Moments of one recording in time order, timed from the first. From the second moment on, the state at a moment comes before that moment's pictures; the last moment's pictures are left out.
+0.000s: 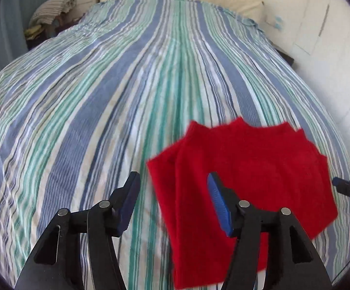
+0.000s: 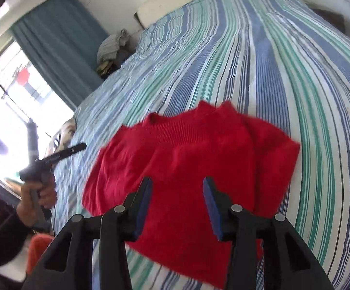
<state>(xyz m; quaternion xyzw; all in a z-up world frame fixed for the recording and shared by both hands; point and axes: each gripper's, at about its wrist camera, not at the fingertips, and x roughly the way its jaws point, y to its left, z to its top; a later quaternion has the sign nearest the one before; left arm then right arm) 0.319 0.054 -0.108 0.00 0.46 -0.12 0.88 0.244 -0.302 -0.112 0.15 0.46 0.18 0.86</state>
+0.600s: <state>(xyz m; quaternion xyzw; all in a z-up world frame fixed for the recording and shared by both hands) 0.143 0.022 -0.126 0.03 0.50 -0.05 0.86 0.054 -0.307 -0.147 0.15 0.46 0.01 0.88</state>
